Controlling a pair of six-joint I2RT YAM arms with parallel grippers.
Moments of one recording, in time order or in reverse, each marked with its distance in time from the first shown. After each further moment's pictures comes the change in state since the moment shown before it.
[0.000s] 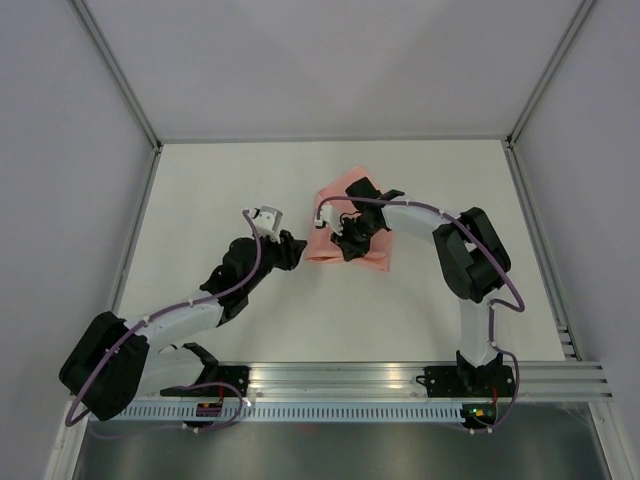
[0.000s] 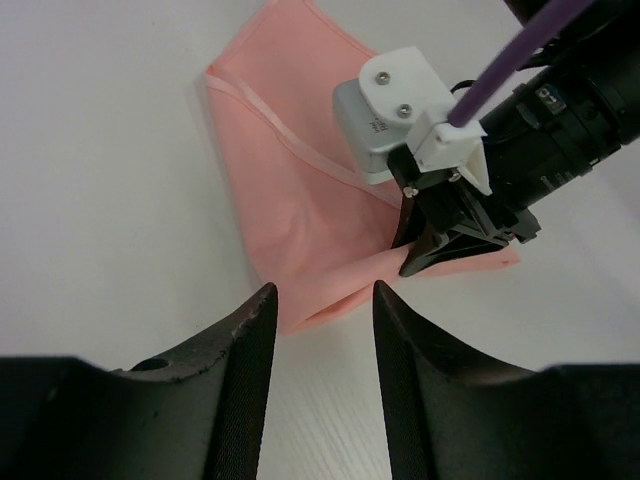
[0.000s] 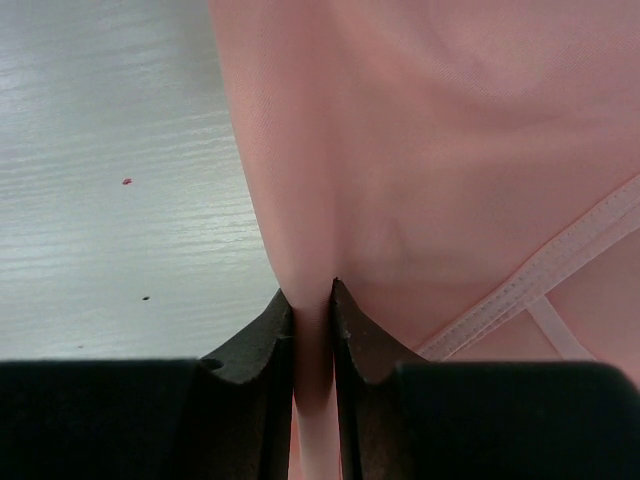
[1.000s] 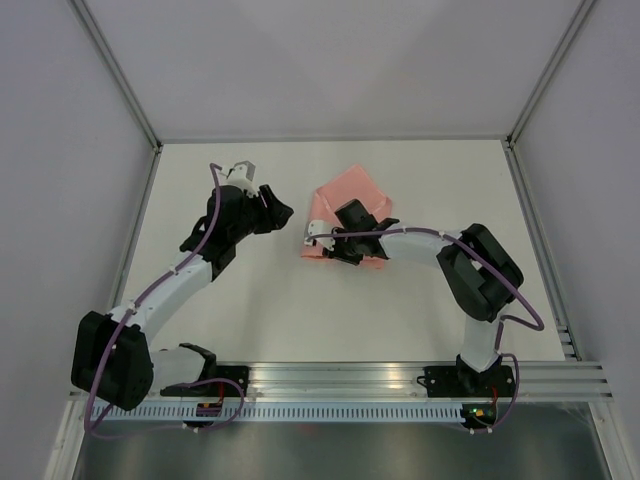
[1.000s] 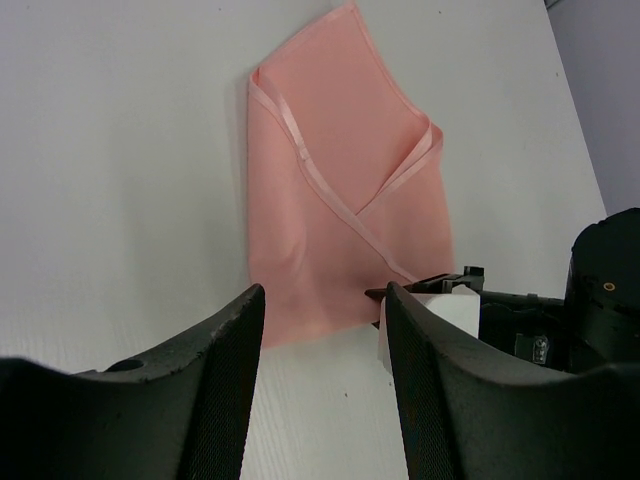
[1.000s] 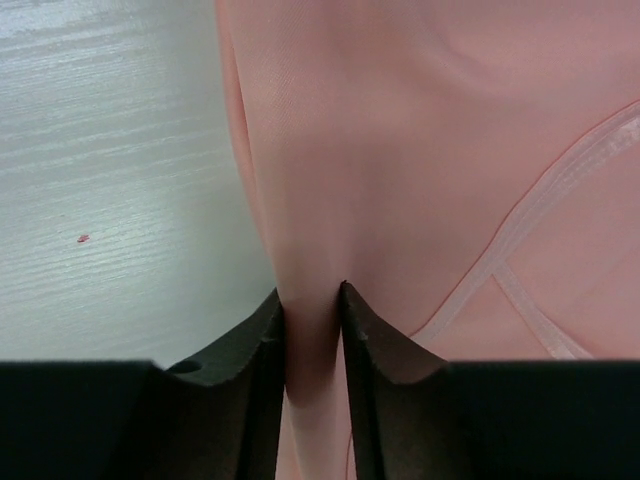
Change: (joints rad) left arm 0.224 0.071 0.410 -0.517 0.157 -0.211; right arm 0.134 -0.141 -0.251 0.353 0.292 0.048
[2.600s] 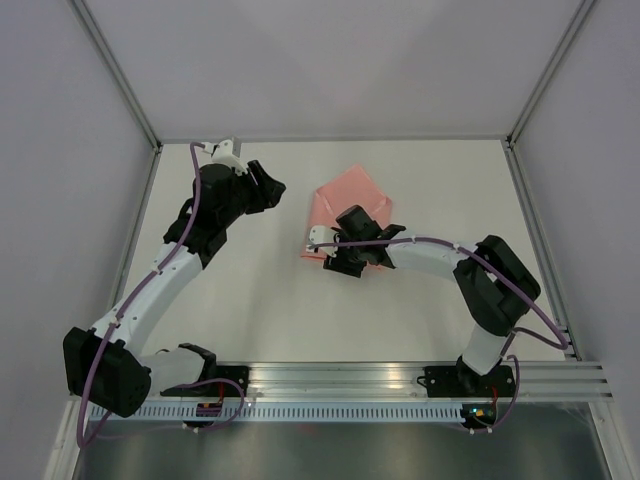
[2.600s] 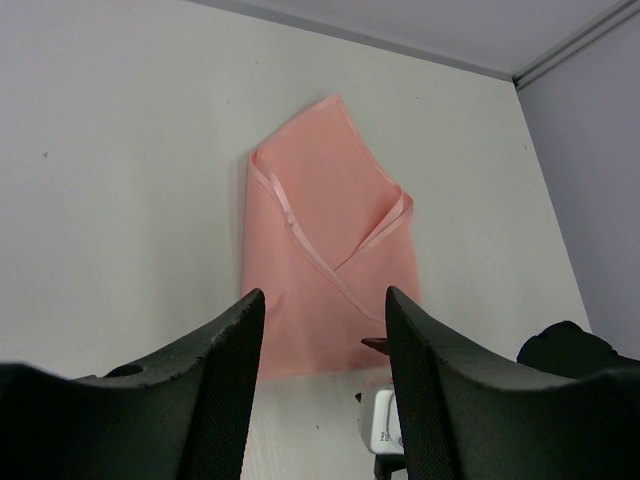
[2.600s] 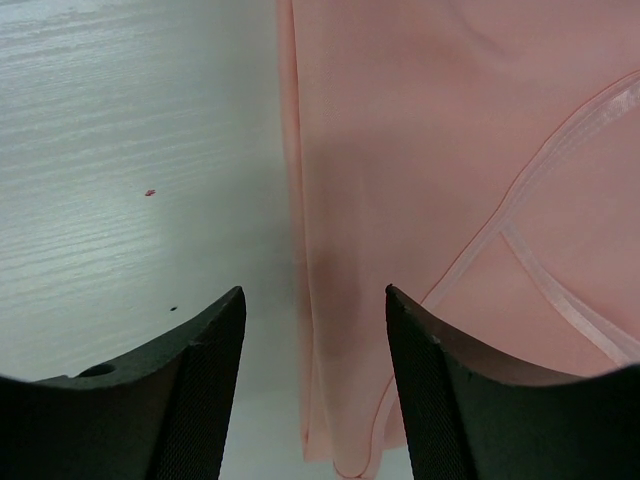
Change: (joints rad) left arm 0.004 -0.039 0.212 -0.182 -0.076 -0.016; right arm 0.048 -0.127 -0.063 -0.048 0.054 0.026
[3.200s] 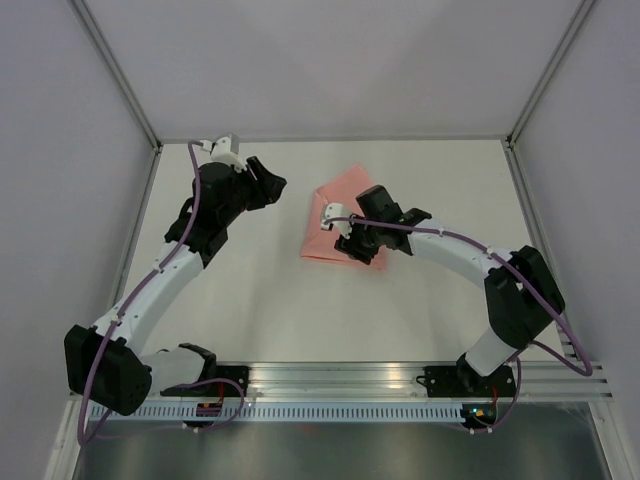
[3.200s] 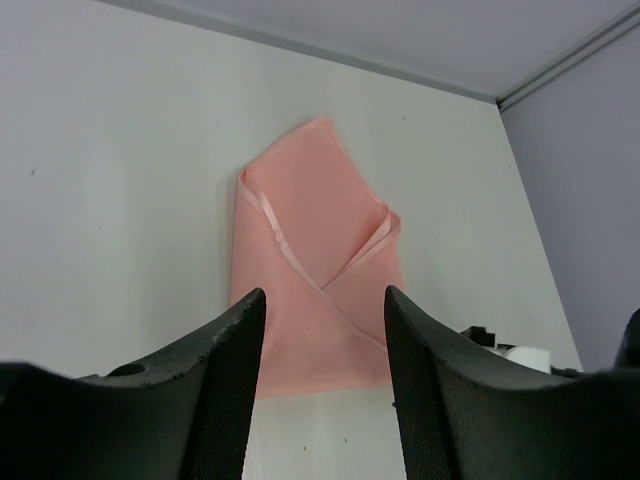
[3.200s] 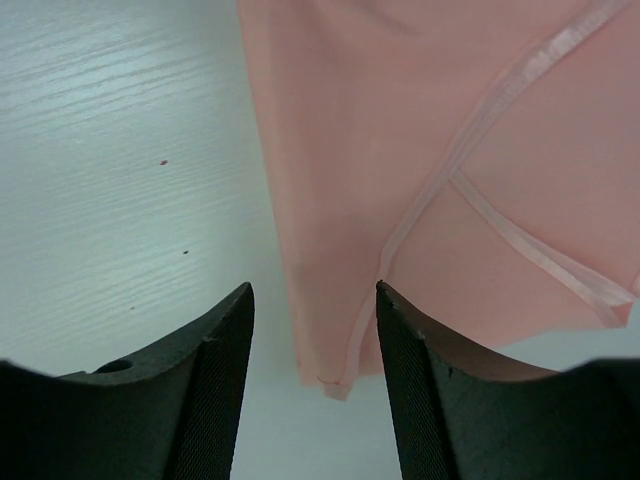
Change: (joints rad) left arm 0.000 0.021 -0.005 0.061 -0.006 -0.027; right arm -0.128 -0.129 0.076 -0.158 -0.137 0.077
